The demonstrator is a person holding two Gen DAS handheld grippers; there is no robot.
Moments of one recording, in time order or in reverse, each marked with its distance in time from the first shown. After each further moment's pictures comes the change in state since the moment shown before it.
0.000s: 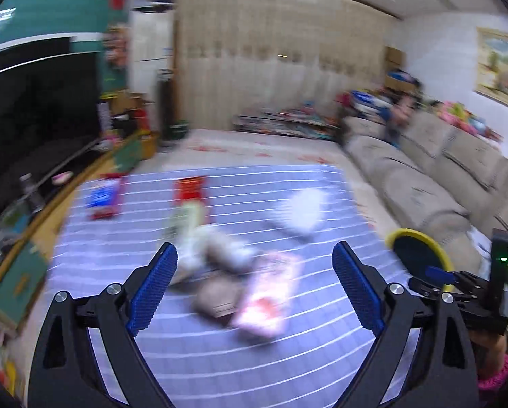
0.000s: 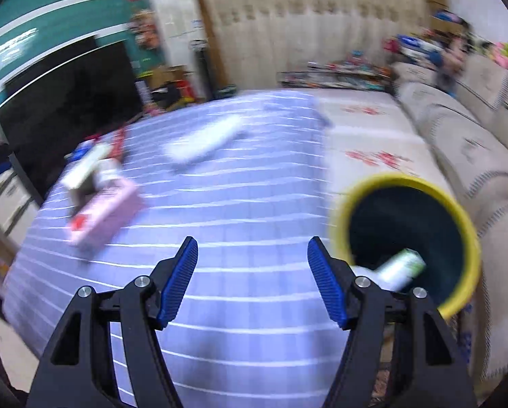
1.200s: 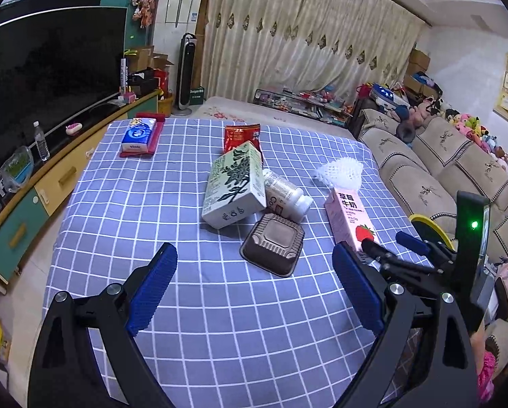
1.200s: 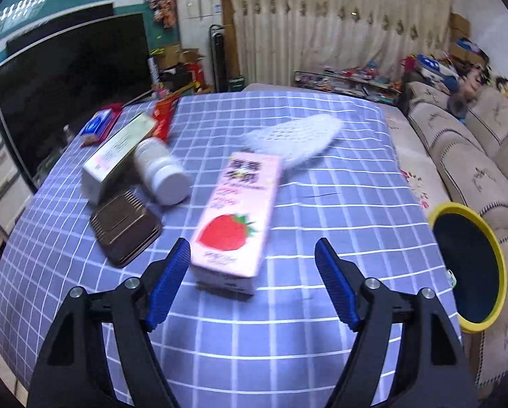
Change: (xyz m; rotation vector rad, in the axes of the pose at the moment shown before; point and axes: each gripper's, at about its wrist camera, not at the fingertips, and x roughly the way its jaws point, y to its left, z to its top) left arm 0.023 0.062 -0.044 -0.111 0.119 -0.041; right arm 0.070 0.120 0.012 -0.077 0.033 -0.100
